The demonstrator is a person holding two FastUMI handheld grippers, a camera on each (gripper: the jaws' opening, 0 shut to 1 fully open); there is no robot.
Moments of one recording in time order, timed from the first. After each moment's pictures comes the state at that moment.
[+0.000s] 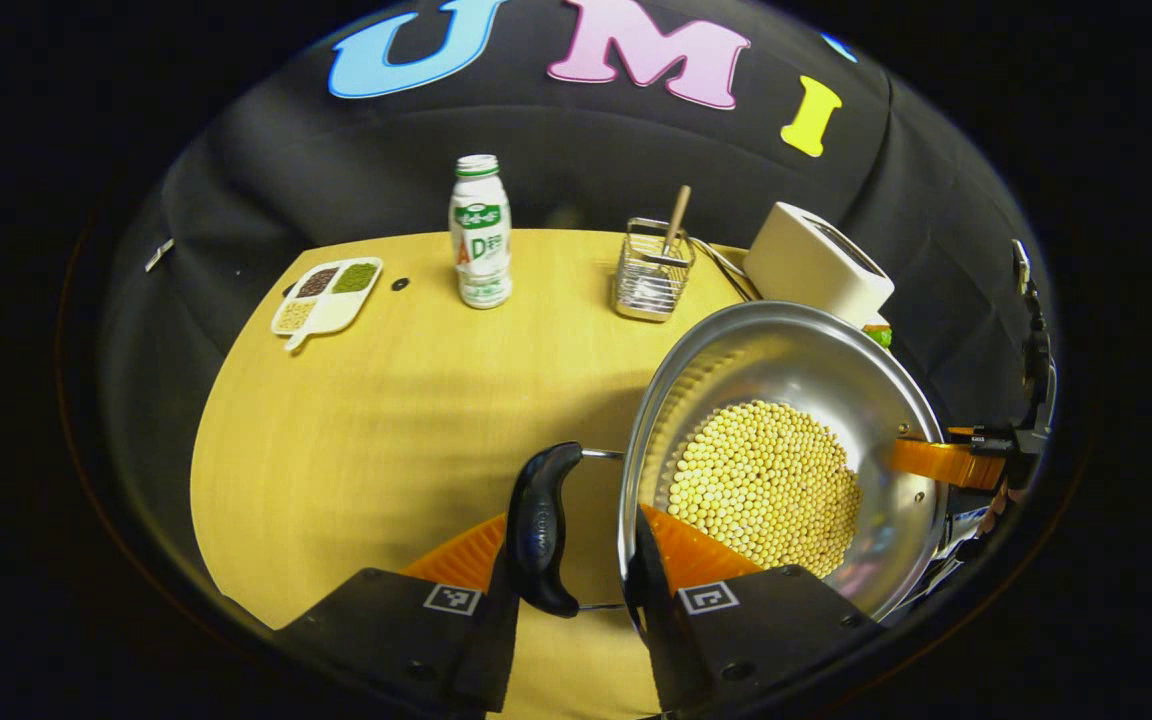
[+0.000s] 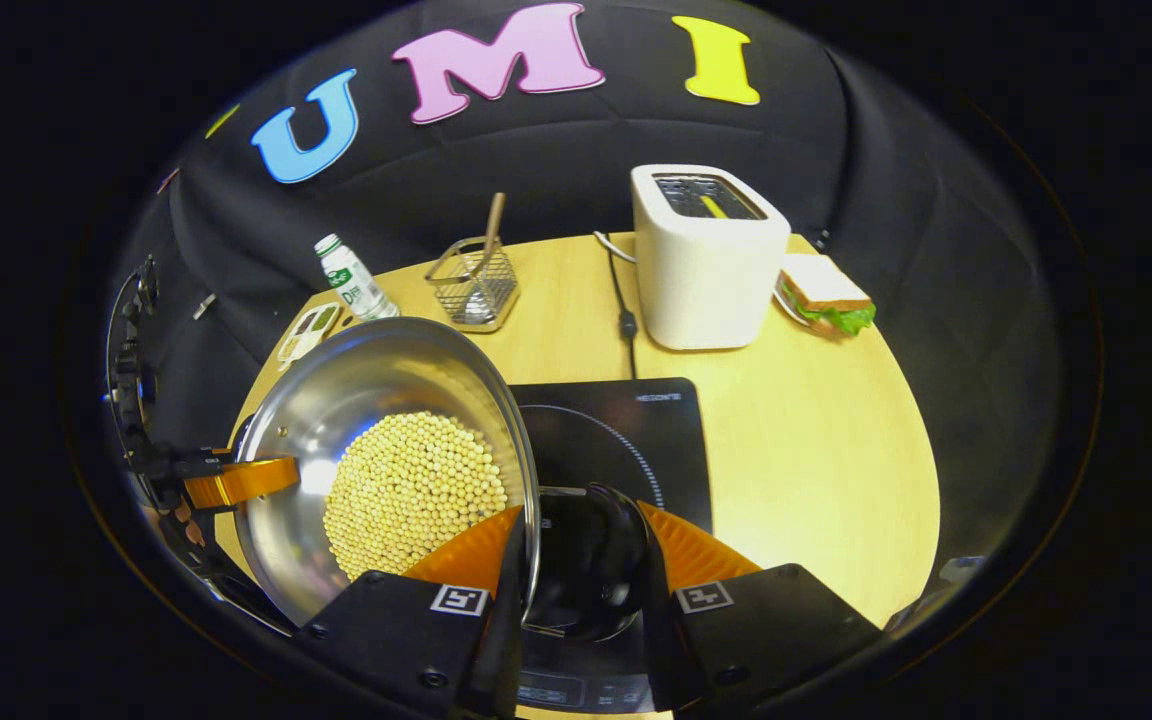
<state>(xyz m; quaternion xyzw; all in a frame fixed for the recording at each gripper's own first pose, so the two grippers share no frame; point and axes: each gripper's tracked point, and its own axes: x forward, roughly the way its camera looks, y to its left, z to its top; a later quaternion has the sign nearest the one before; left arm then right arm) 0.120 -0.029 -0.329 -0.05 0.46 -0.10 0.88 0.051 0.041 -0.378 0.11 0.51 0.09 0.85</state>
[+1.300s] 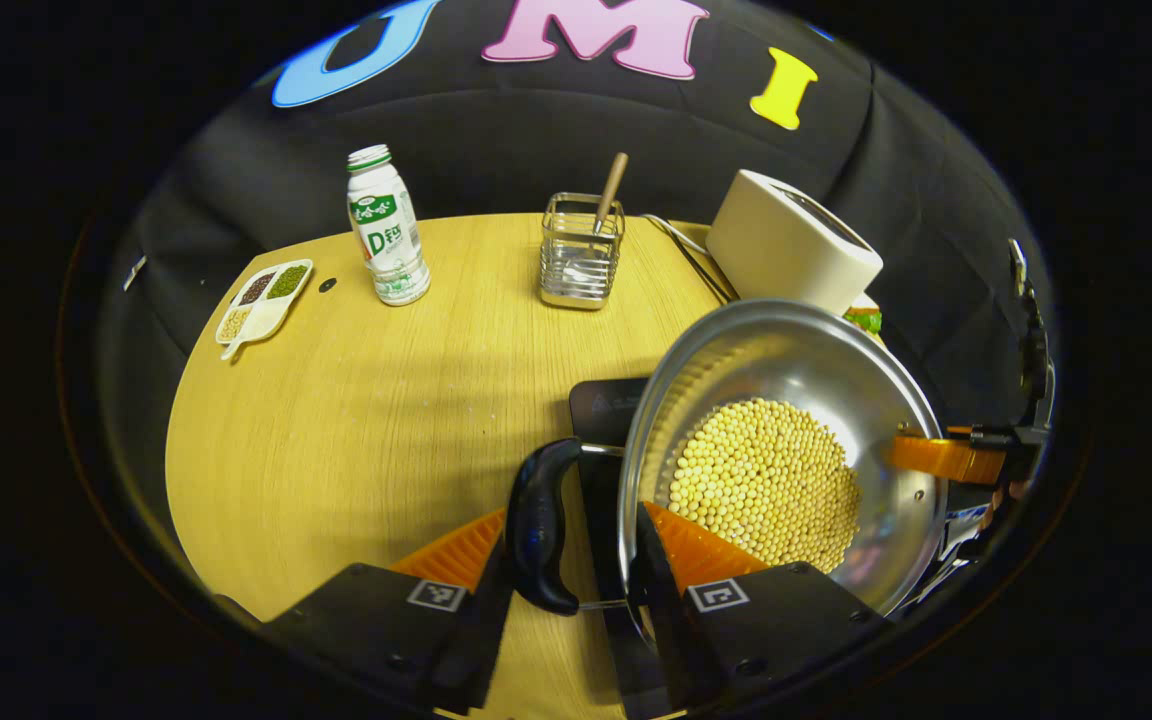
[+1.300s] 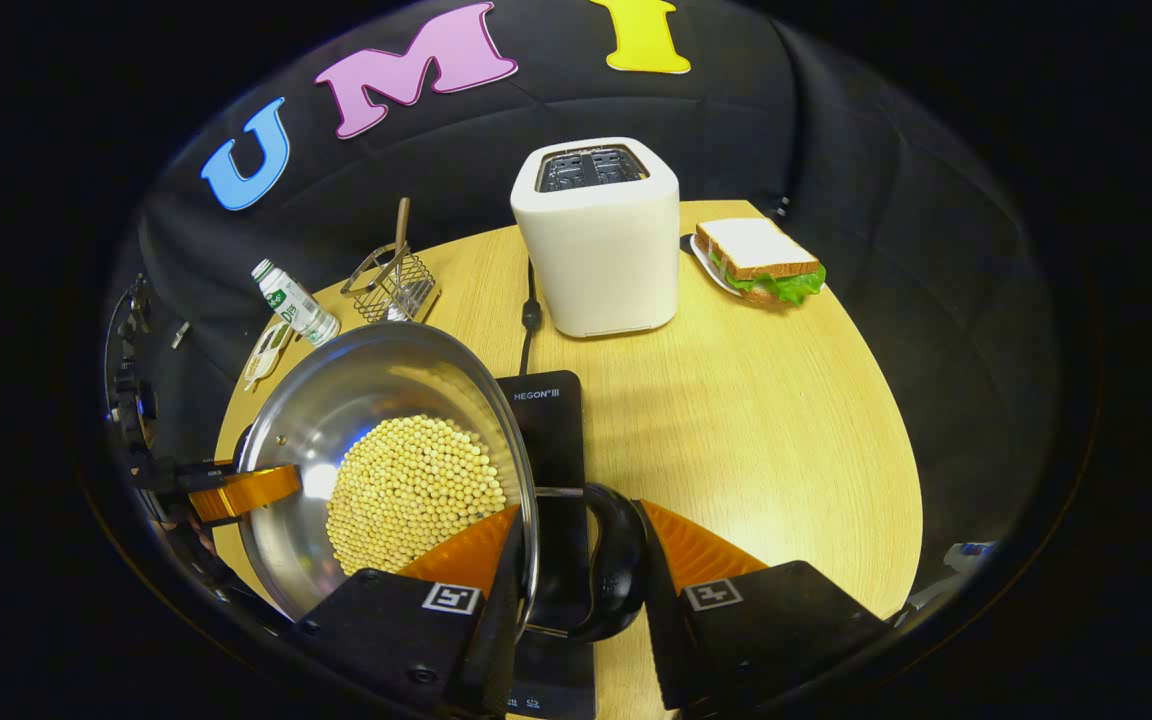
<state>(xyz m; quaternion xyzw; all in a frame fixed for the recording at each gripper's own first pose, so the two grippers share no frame) 0.137 -0.098 -0.352 -0.02 0.48 -0.11 0.87 0.059 -0.022 -0.411 0.14 0.53 0.06 0.84</state>
